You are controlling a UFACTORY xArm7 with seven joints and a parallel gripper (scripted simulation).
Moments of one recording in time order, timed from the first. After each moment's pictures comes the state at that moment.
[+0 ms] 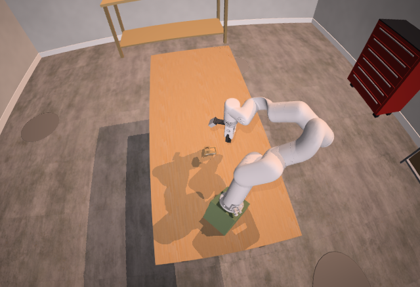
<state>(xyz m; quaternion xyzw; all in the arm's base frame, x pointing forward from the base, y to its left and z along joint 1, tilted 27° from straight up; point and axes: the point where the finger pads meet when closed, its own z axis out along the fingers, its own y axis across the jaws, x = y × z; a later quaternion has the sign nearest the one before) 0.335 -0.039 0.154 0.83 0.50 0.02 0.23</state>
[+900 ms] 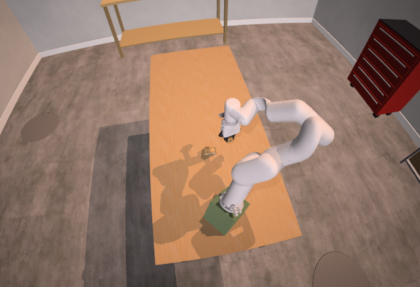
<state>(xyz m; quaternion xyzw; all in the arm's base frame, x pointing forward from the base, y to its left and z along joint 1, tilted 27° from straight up) 0.334 -0.039 0.155 0.97 0.11 0.12 0.19</state>
